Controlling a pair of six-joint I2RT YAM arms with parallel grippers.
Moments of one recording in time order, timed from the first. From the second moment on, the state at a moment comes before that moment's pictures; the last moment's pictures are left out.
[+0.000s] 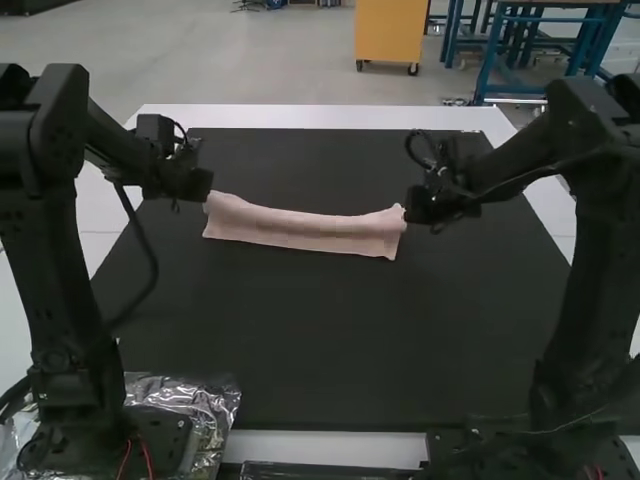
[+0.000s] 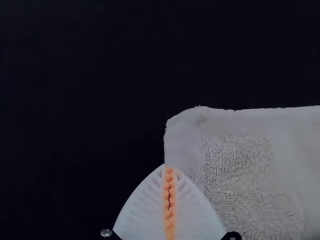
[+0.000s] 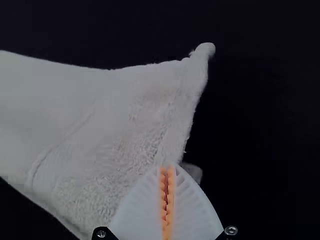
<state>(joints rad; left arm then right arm) 0.09 1.89 1.07 0.13 0.20 0.22 0.24 1.88 1.01 0.08 -0.27 0.16</state>
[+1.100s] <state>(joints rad) 0.16 1.85 0.91 0.26 0.20 0.16 0.29 1.88 0.93 0.12 -0.31 0.23</state>
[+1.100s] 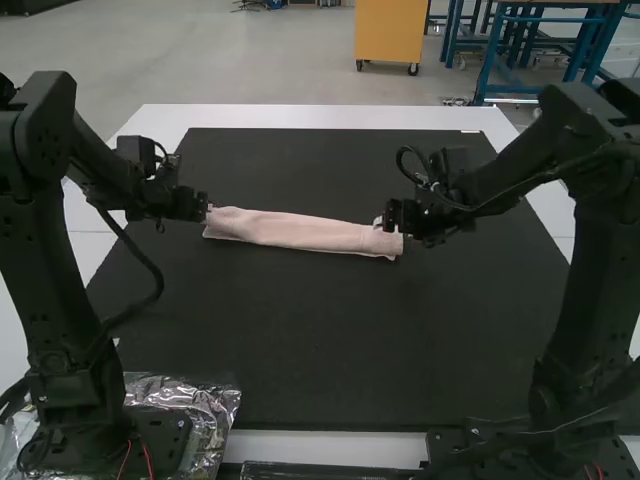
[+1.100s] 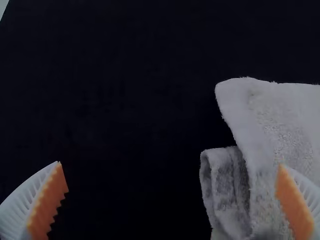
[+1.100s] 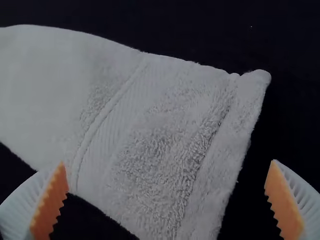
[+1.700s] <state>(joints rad) 0.16 1.81 0.97 0.23 0.21 0.08 0.31 1.96 0.93 0.17 -0.30 0.23</state>
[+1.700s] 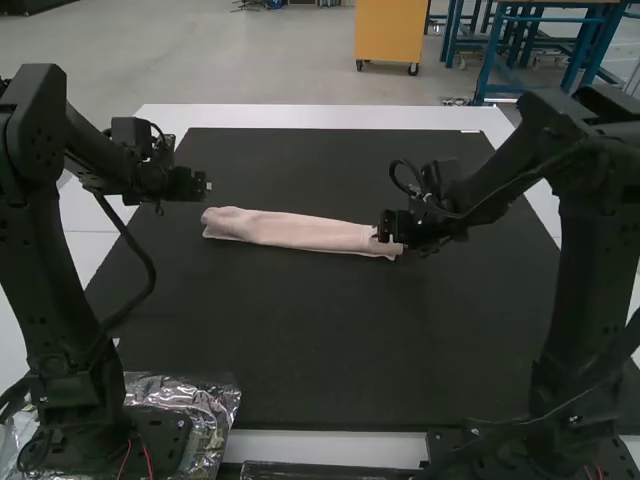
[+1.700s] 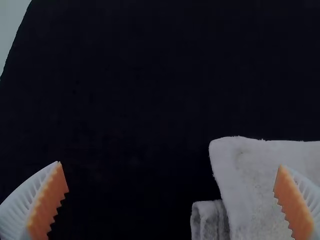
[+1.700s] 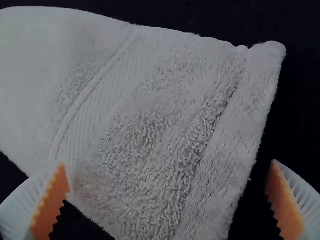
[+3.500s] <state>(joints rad) 0.10 1.79 0.92 0.30 0.18 0.08 0.51 2.00 1.15 0.08 -0.41 0.21</state>
